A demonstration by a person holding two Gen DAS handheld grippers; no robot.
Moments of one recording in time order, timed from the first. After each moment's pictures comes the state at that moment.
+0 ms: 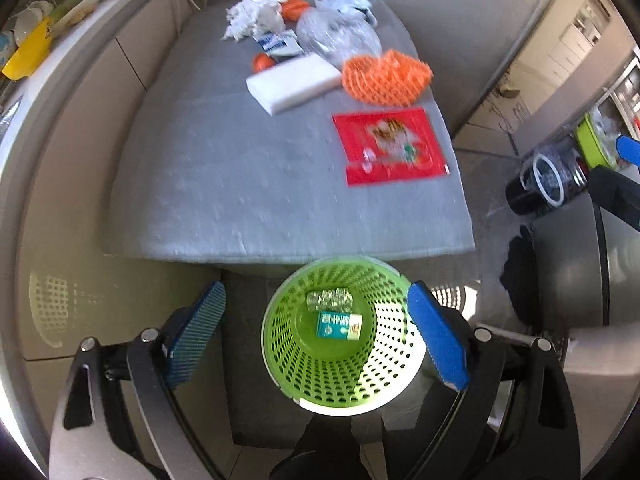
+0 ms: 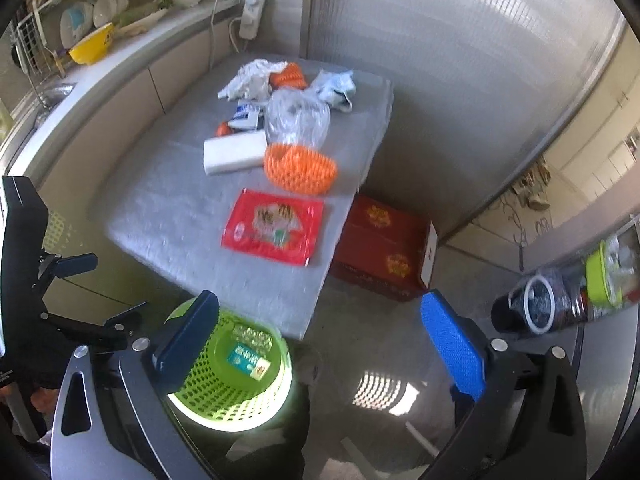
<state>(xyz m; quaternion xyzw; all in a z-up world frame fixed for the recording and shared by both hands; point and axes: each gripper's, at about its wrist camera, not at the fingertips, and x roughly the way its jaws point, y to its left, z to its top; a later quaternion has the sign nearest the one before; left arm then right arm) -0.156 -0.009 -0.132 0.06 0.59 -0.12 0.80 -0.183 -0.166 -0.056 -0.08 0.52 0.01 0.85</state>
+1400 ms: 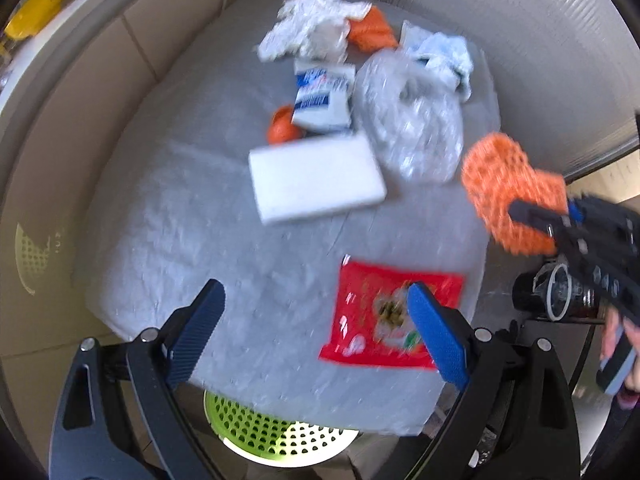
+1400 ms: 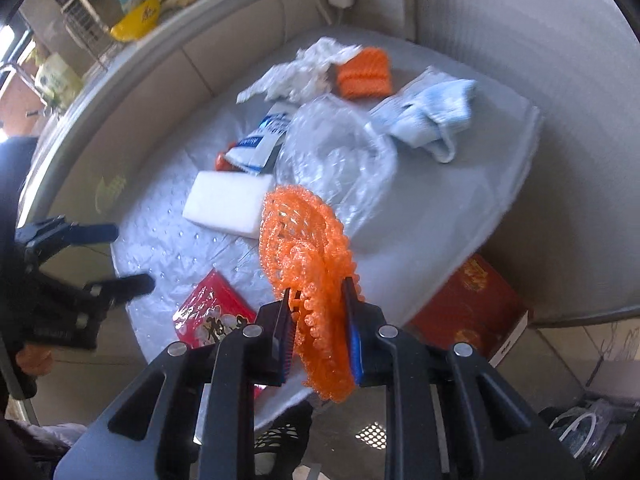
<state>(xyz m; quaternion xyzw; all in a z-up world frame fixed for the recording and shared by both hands) 0.003 -0.049 -0.148 -0.07 0.62 0.01 0.78 0.035 -0.228 -0.139 -0.08 0.56 0.27 0.78</state>
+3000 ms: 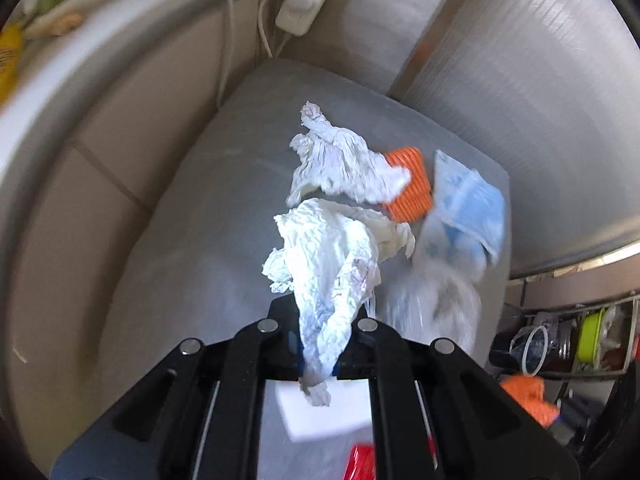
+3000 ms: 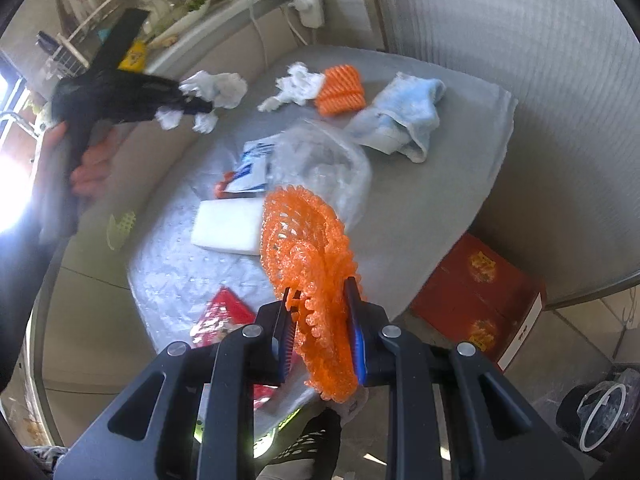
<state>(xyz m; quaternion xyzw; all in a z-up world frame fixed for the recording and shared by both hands) 0.150 0.014 -0.118 -0.12 0.58 0.00 0.81 0.028 -0.241 -0.125 -0.02 0.55 0.26 0.79</state>
